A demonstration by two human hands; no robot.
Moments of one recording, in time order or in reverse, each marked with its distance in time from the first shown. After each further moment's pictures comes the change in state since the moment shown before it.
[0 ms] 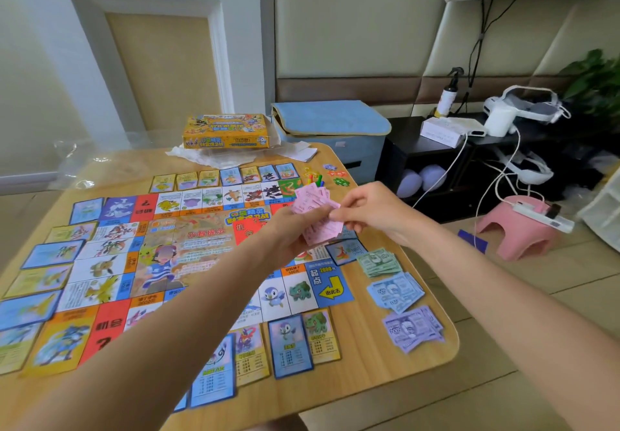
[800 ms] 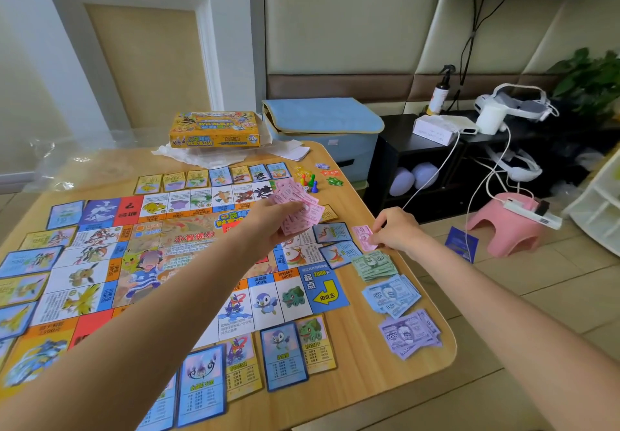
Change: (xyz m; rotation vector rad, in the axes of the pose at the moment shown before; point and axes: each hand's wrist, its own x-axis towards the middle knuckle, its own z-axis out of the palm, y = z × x) left_hand 0.019 0.011 -0.016 0.023 0.179 0.018; right_hand 0.017 0.060 -0.018 -0.472 0.241 0.338
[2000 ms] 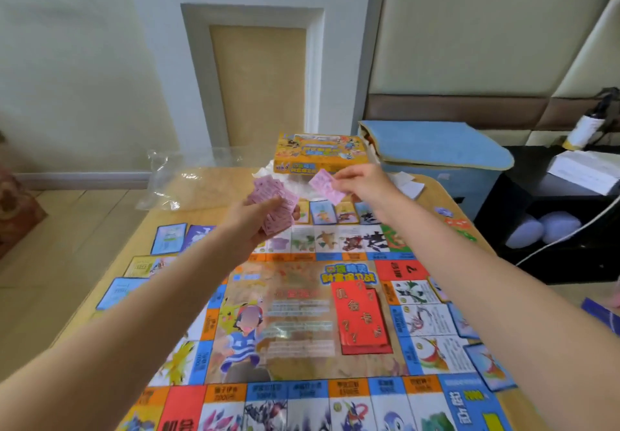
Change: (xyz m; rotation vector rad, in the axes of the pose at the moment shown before) left_hand 0.063 0.067 -0.176 -0.137 0.233 0.220; right_hand 0.101 -0.240 0.083 0.607 -0.219 -0.407
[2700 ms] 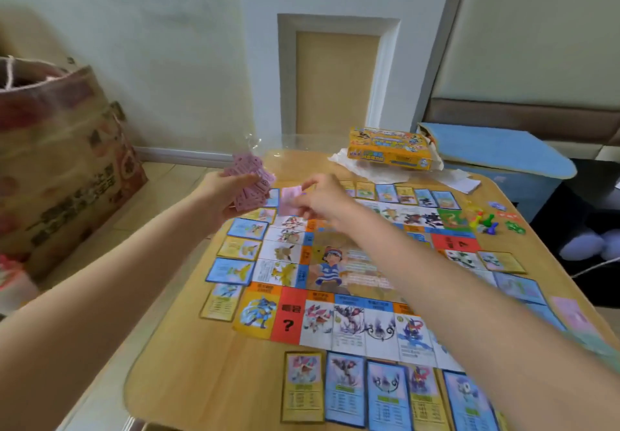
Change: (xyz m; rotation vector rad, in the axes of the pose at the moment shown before) left_hand -0.129 0.057 -0.120 0.143 0.304 0.091; right_hand -0.118 -0.067 0.149 -0.006 -0.310 0.021
